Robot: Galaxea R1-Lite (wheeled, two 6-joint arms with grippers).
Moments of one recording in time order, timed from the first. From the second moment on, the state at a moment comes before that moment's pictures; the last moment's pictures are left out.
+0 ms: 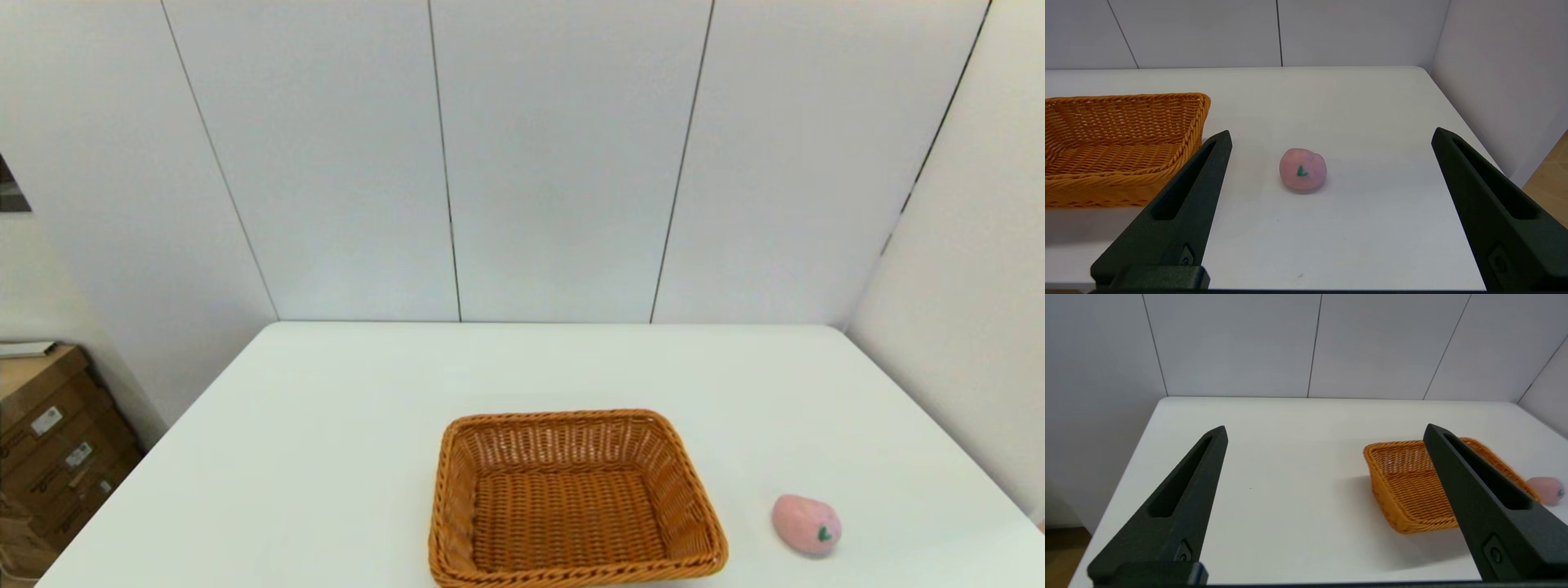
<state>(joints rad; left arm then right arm) -0.07 0.32 -0.42 0.10 -0.11 -0.13 0.00 0.00 0.00 0.00 -0.02 0.02</state>
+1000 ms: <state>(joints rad) 0.00 0.00 0.00 0.01 0.02 -0.01 0.00 0.05 -0.14 0.06 -0.01 0.01</state>
